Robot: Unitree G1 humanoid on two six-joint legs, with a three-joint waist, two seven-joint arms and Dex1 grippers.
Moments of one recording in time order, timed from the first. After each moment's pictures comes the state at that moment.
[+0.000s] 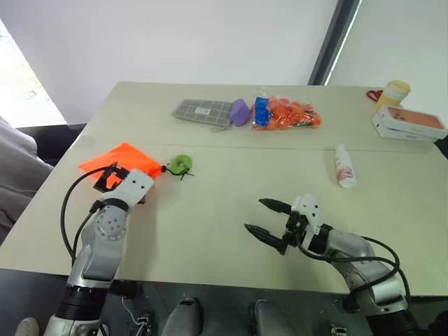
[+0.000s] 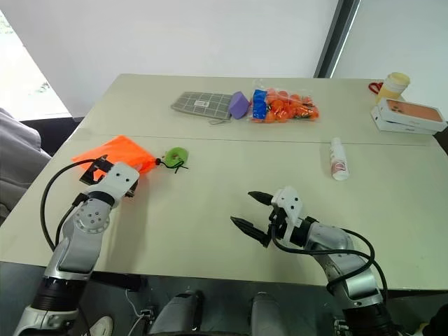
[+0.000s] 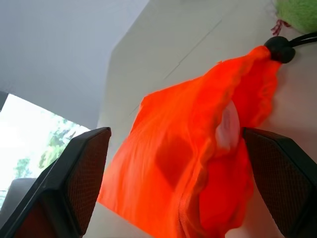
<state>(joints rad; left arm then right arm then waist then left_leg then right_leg) -0.18 0.46 0.01 -0.14 0.45 0.39 -0.15 -0.01 -0.48 0.07 -0.28 0.43 0.26 0.82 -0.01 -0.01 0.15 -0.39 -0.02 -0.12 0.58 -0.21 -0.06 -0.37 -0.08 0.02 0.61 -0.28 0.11</state>
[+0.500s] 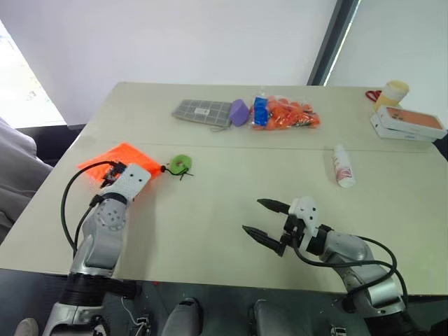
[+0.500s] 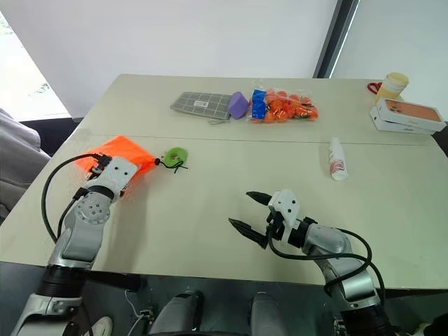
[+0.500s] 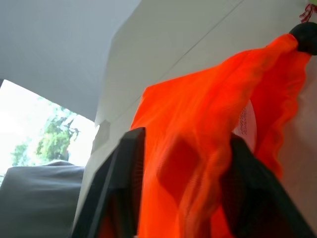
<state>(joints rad) -0.26 0.46 0.02 -0.02 0.42 0.40 -0.15 0.00 -0.46 0.08 -0.28 0.38 0.21 0.82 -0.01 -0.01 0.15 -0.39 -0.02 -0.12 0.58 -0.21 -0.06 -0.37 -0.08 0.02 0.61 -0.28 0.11</state>
